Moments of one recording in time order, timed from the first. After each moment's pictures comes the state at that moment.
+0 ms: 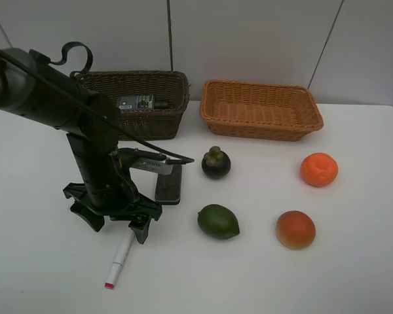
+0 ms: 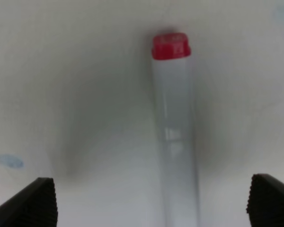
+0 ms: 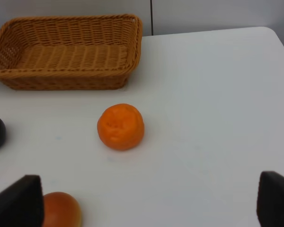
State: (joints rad) left arm -0.62 1.94 -0.94 -0.17 0.69 -0.20; right arm 0.04 -0.01 -0.51 -0.10 1.07 0.11
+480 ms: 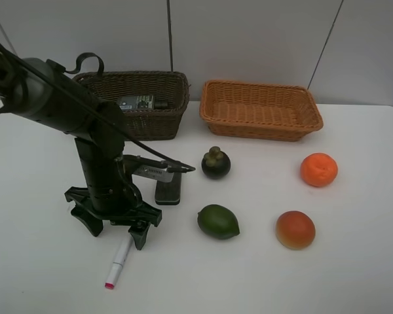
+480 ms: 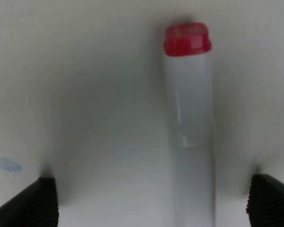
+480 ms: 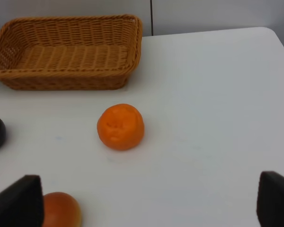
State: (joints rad) left arm -0.62 2.01 -0.96 -0.16 0.72 -0.20; right arm 0.04 -0.01 -0.51 -0.10 1.07 0.11
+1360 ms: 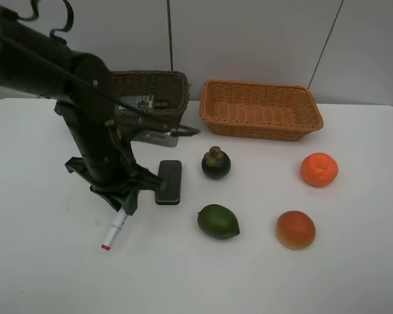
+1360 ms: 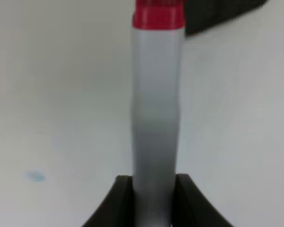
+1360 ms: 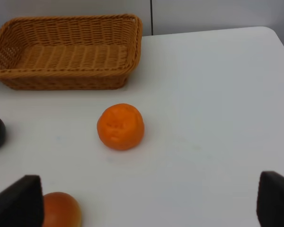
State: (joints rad) left arm -0.61 1.80 -1.04 -0.14 0.76 -0.16; right arm 0.04 -0.01 -0.51 -0.10 1.07 0.11
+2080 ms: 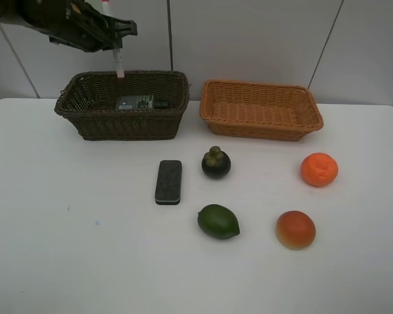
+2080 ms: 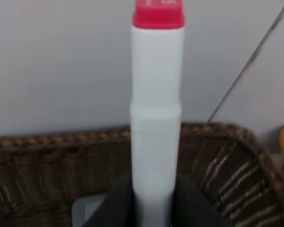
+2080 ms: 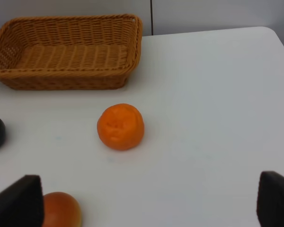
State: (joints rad) left arm -0.26 1.94 -1.35 -0.04 0.01 -0.17; right arm 0.04 -0.01 -0.51 -0.10 1.07 0.11
